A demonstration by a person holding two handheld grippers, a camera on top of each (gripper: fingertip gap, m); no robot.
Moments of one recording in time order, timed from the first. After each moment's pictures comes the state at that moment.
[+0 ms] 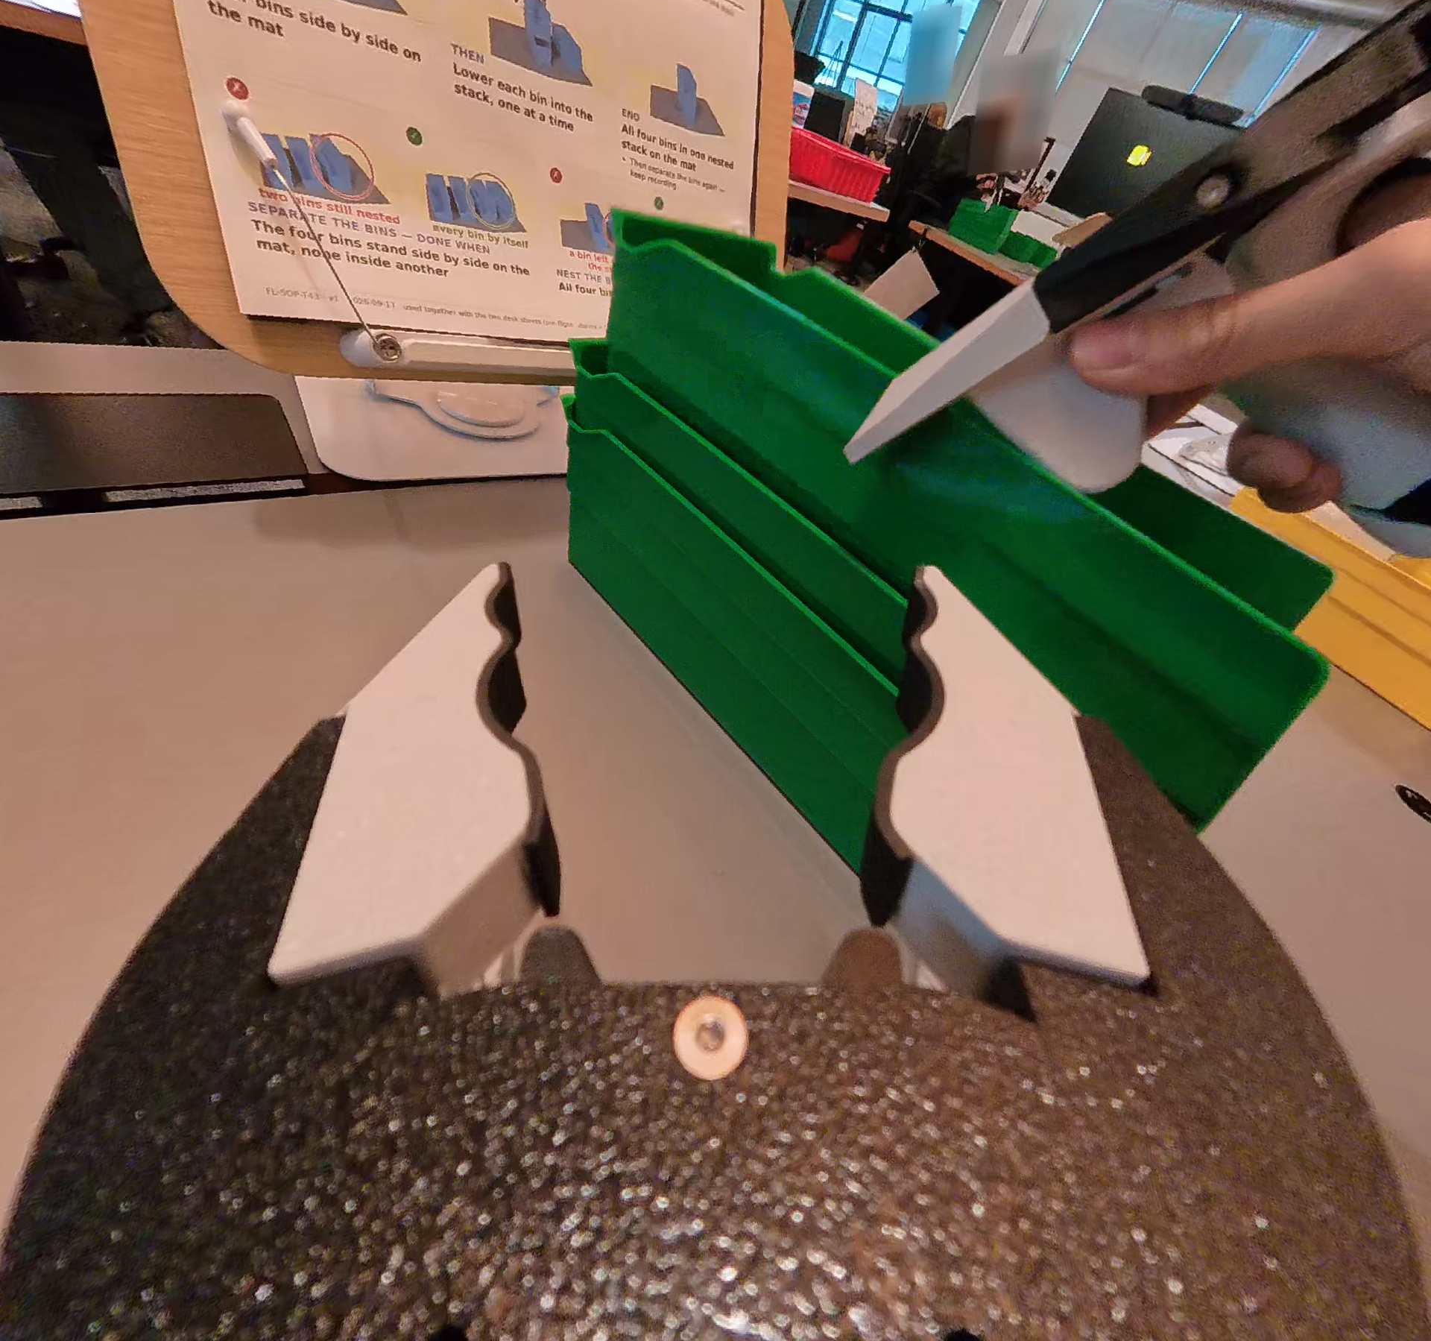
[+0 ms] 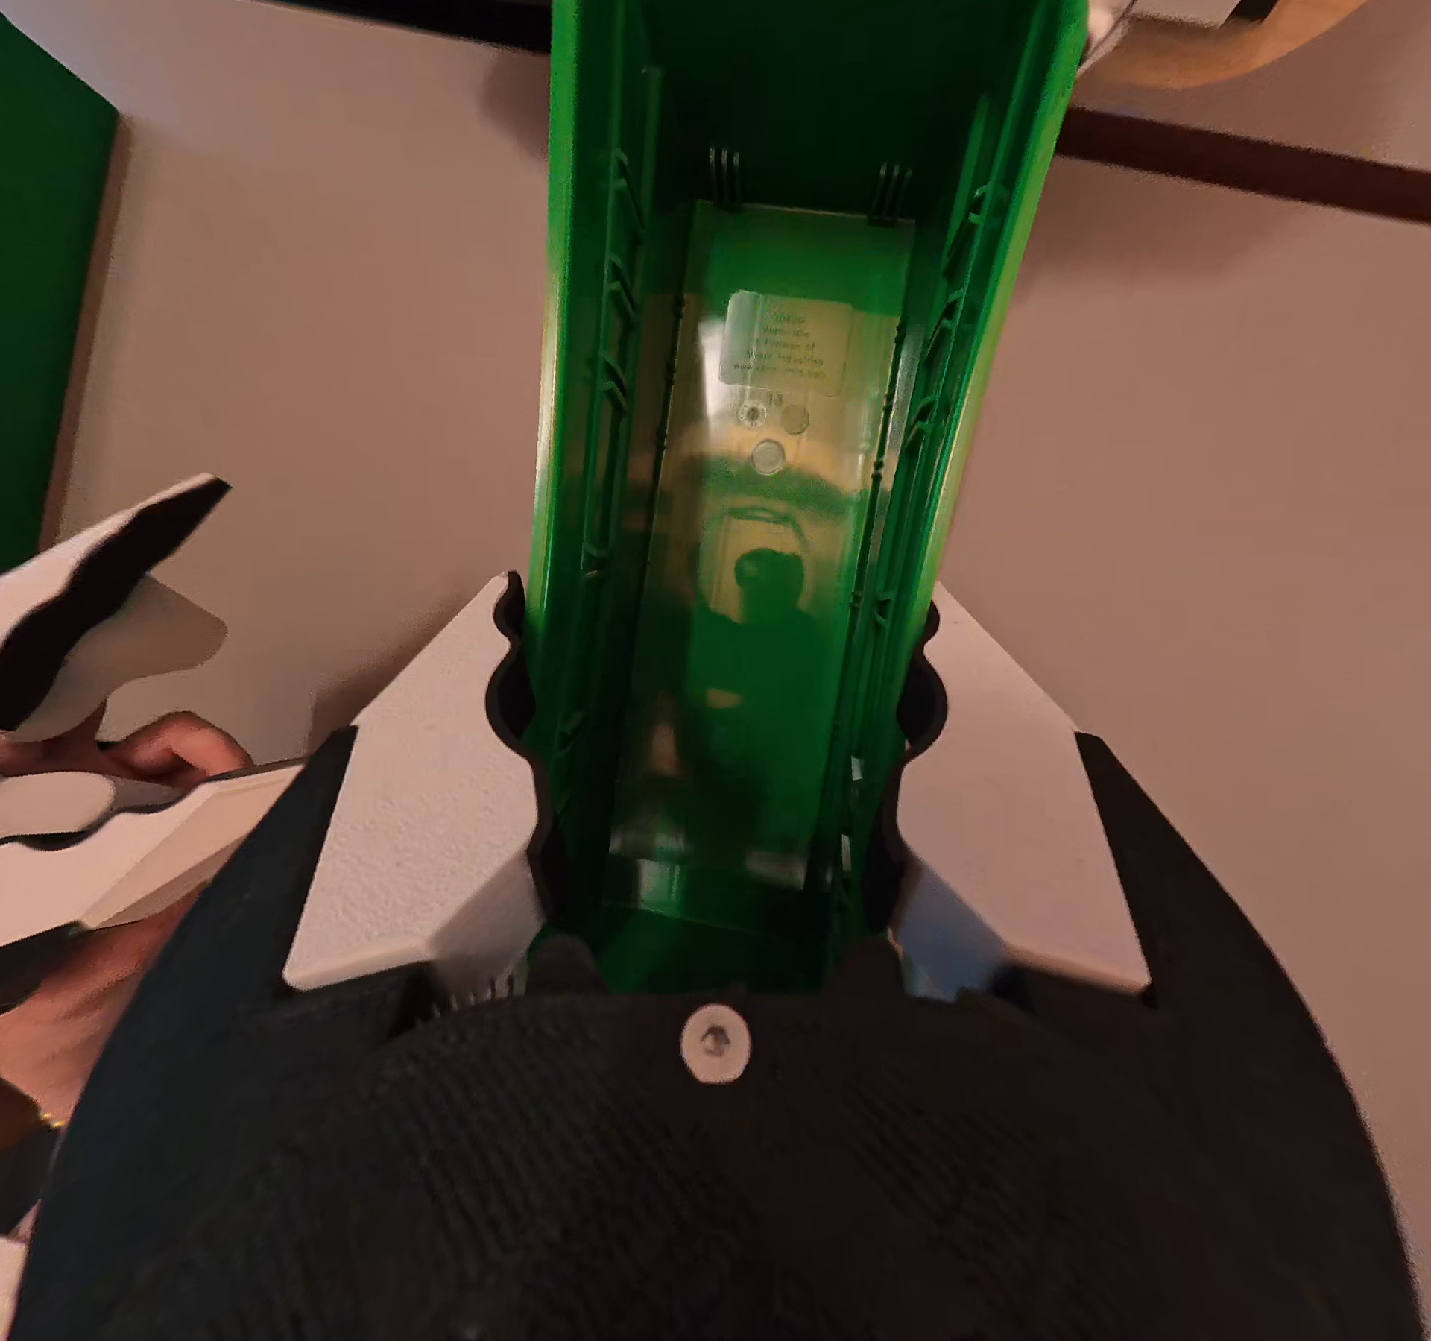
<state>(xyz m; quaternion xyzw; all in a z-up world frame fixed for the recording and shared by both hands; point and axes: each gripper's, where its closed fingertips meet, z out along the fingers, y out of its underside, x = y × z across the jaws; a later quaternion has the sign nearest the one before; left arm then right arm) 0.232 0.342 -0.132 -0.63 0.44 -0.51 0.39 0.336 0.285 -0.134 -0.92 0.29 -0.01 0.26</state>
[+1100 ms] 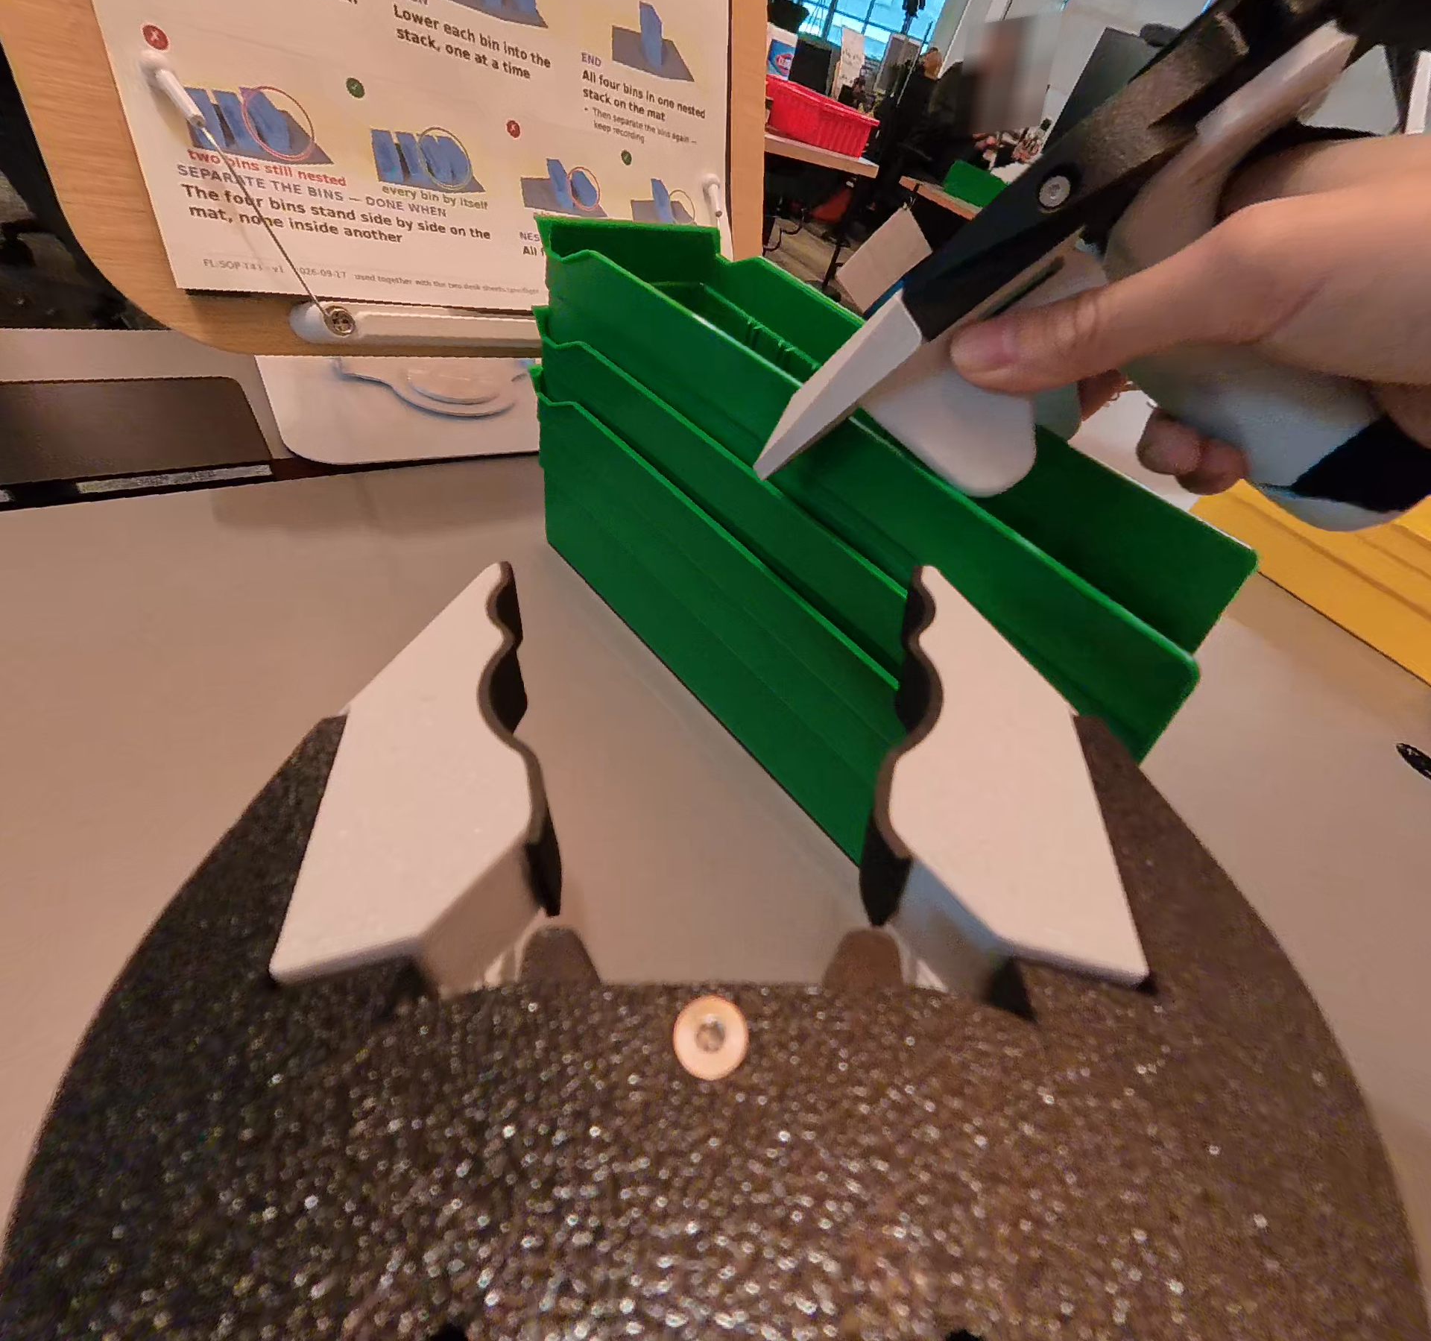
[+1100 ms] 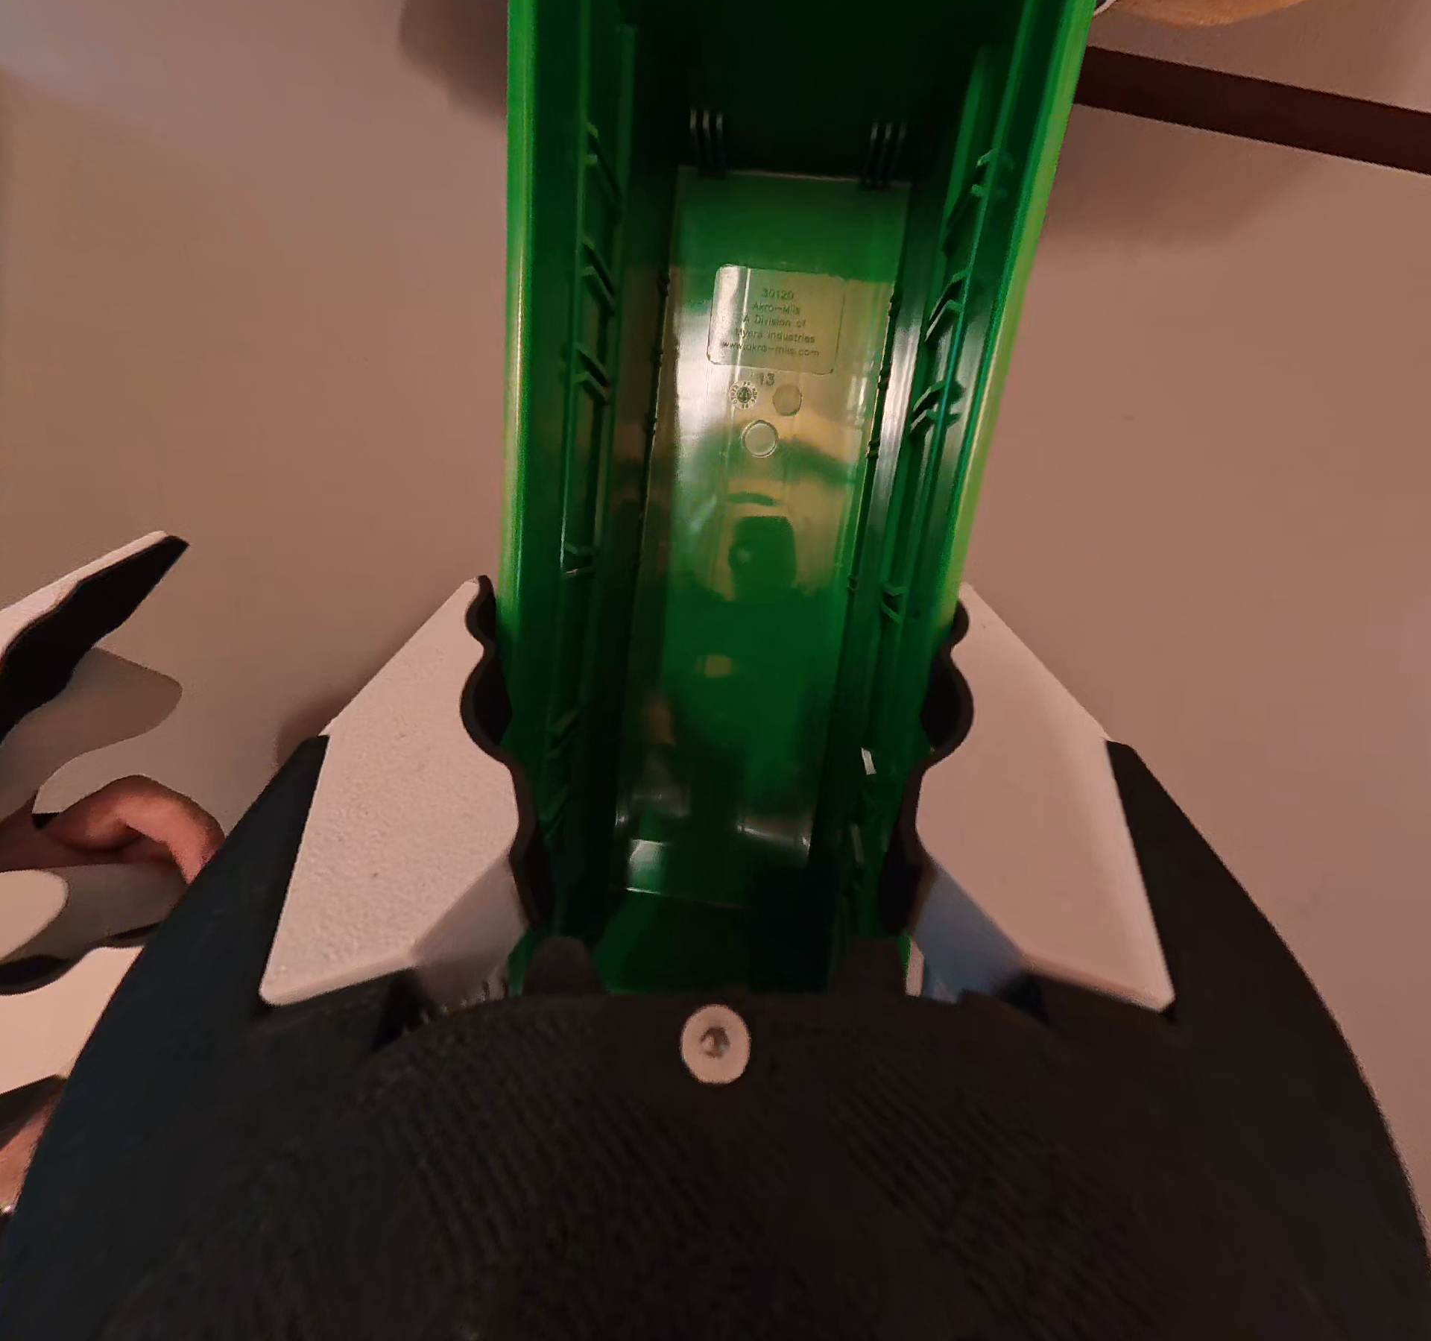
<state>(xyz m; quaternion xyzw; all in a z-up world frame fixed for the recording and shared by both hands) 0.238 0.332 -0.140 -0.62 0.46 -0.50 0.38 0.341 0.292 -0.157 -0.93 0.31 -0.03 0.22</state>
